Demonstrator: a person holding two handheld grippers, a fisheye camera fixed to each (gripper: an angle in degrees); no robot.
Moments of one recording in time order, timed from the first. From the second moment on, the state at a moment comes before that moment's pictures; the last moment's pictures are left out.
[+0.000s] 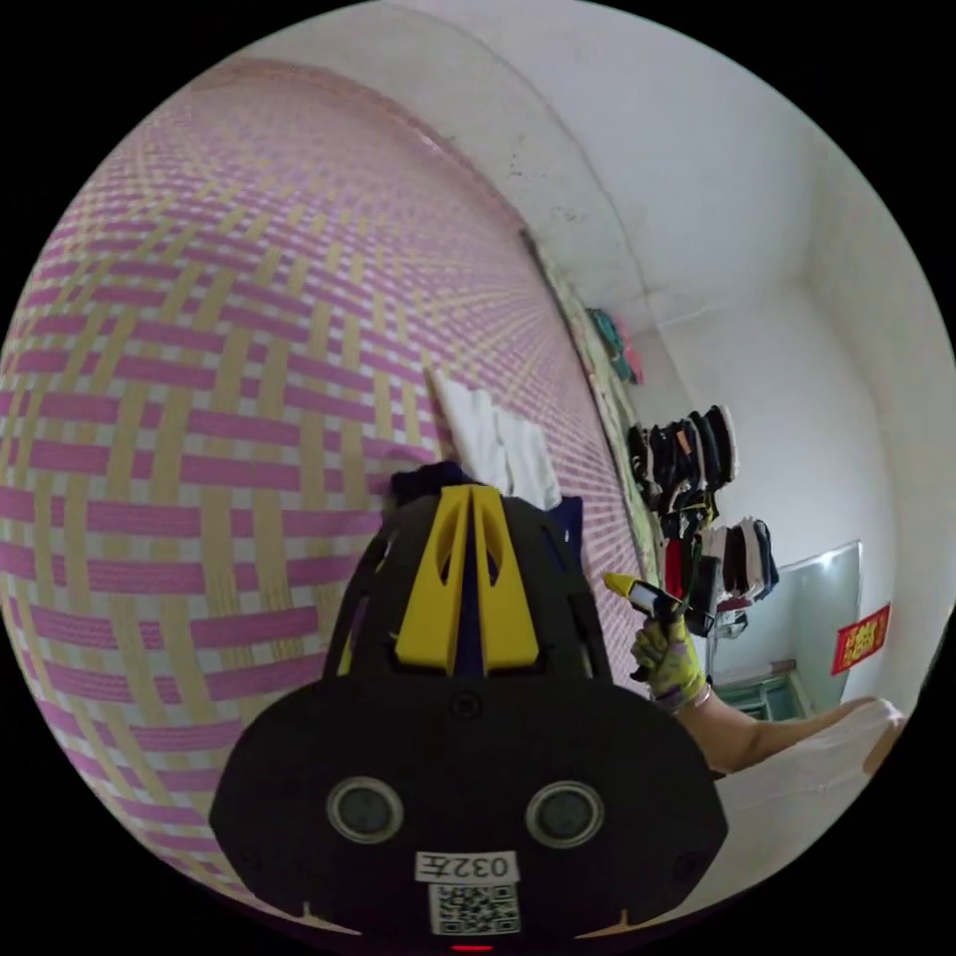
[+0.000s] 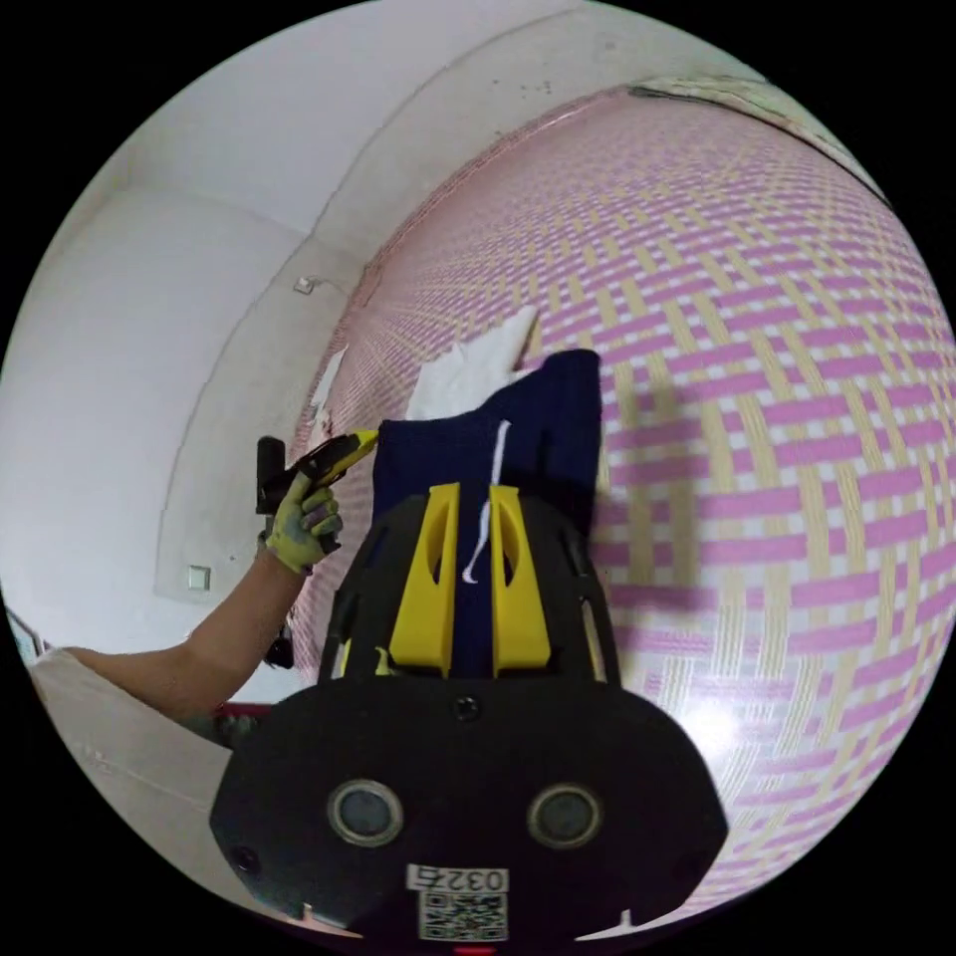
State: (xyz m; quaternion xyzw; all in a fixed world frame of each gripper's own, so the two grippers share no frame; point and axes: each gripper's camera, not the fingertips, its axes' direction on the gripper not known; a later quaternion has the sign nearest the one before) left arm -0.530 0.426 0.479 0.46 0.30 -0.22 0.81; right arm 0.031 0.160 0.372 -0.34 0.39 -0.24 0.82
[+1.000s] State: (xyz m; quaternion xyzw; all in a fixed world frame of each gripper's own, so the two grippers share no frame) left arm -0.348 0.642 0.635 0.38 0.39 -0.31 0.78; right arm 0.056 0.154 0.184 -0.48 0.32 -0.14 0.80
